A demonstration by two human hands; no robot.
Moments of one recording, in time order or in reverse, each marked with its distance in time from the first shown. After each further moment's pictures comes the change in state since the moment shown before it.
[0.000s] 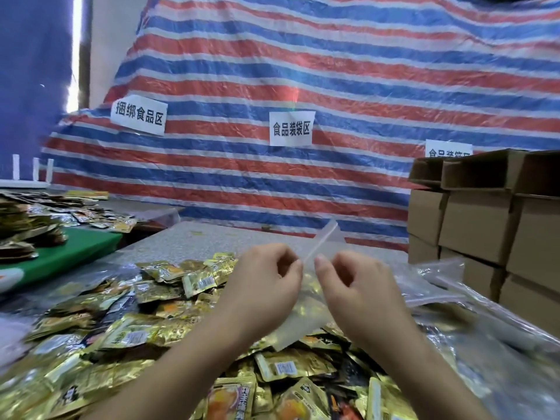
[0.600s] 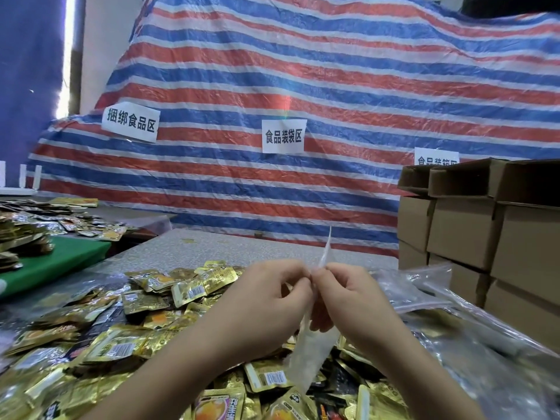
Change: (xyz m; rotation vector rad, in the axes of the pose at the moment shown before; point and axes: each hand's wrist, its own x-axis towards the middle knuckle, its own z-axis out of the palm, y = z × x) left_hand -0.008 0.015 -0.008 -0.042 -0.234 0.179; right_hand 0.005 -0.005 -0.012 0.383 -0.248 0.239
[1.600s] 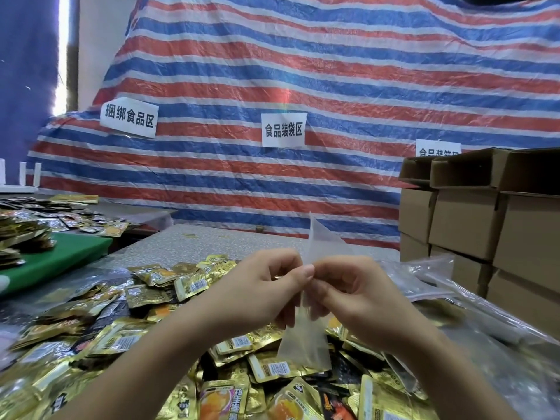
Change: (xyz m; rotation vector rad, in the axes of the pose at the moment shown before) left_hand 0.002 -0.005 -0.014 -0.291 -0.170 -0.145; right_hand -0.006 -0.002 -0.017 -0.065 -0.216 -0.305
